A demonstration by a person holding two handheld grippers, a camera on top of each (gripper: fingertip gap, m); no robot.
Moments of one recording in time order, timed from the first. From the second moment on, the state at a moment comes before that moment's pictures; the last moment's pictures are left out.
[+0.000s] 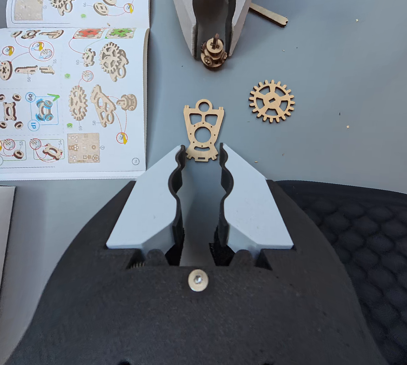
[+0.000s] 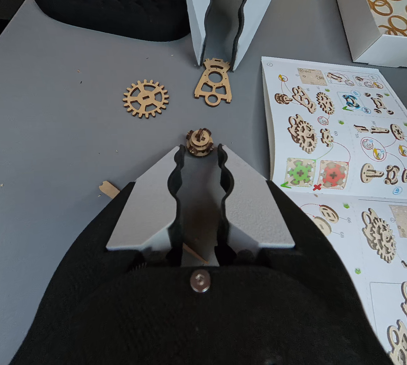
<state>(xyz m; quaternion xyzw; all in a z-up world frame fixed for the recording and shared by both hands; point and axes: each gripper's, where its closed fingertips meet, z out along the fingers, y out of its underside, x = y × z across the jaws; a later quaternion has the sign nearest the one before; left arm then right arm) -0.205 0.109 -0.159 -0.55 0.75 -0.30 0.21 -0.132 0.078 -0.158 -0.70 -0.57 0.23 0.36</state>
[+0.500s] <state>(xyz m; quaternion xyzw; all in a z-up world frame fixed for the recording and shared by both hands) -0.203 0.102 -0.151 -0.52 0.76 -0.32 0.22 -0.120 0.068 -0.144 -0.70 -0.56 0.24 0.37</state>
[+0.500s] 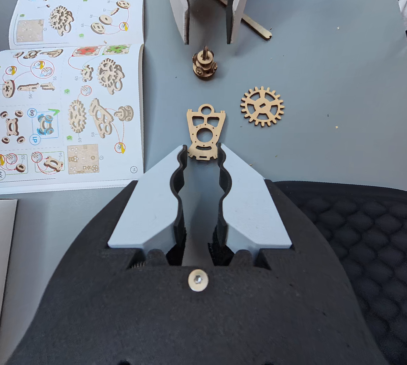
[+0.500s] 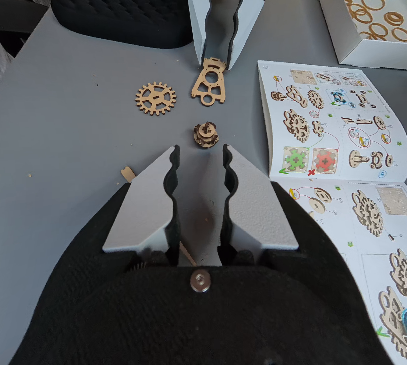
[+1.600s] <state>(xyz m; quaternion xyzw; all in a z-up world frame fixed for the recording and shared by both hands) -0.175 -0.021 -0.076 -0.31 0.81 -0.44 0.25 -0.173 -0.005 -0.078 -0.71 -0.33 0.63 0.05</state>
